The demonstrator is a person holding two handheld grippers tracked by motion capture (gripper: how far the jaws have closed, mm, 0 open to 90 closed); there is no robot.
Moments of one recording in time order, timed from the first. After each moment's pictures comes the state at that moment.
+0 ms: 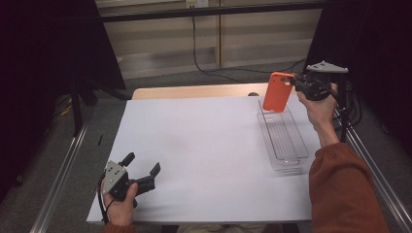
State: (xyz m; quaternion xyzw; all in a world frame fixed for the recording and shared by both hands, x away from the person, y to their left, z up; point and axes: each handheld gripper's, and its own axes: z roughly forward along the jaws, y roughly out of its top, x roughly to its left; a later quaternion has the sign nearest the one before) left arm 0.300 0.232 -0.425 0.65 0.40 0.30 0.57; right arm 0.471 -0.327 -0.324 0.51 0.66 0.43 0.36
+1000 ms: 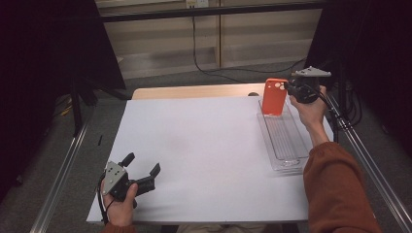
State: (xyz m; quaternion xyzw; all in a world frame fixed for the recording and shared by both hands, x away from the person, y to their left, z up) left arm 0.299 0.232 -0.425 0.66 0.40 0.30 0.57; right arm 0.495 -0.320 -0.357 0.51 0.67 0.39 0.36
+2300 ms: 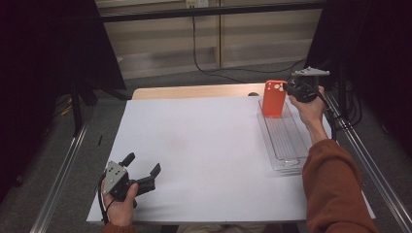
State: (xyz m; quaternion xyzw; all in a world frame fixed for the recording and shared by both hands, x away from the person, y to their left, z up) left arm 0.300 0.231 -0.426 0.66 0.40 0.30 0.56; right arm 0.511 -0.328 -0.370 0.51 0.68 0.40 0.34
